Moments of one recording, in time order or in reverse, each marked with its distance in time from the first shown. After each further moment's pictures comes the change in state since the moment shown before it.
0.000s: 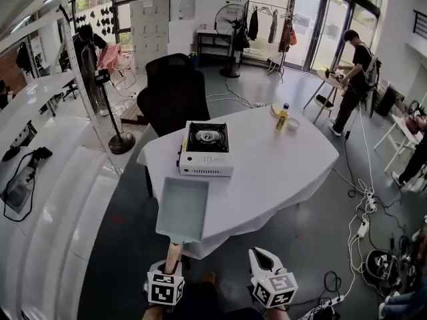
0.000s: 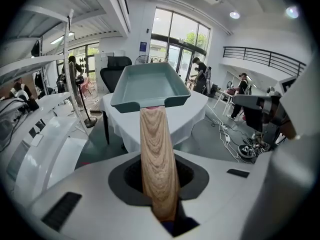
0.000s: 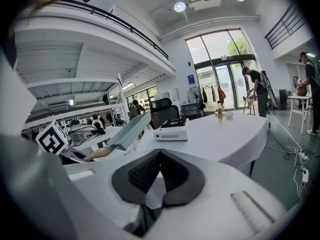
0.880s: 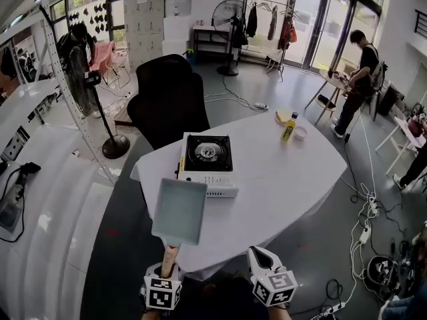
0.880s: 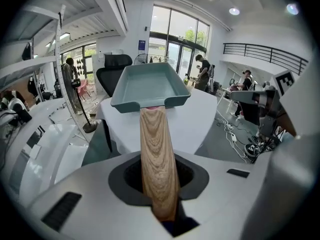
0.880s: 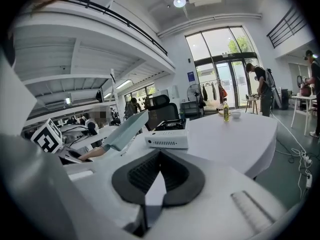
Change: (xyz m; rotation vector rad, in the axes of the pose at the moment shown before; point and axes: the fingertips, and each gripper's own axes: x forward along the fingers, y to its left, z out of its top) left arm 0.072 0.057 0.073 0.025 0.018 0.004; right arm 0.119 -0.032 0.036 0.005 0.027 -0.013
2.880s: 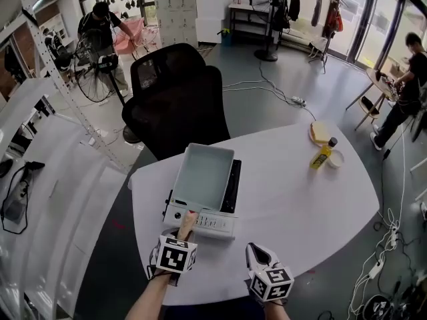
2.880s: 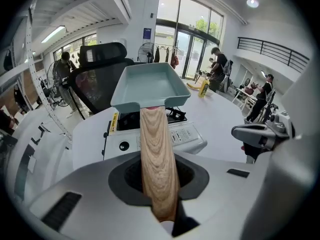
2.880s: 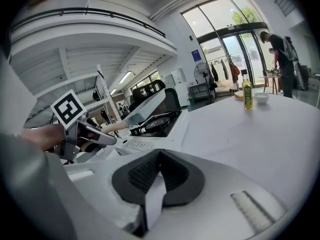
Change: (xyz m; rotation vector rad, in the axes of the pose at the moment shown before) left arm 0.184 -0.002 0.243 -0.051 0.095 0.056; right arm 0.201 -0.133 0.043 0.079 0.170 0.173
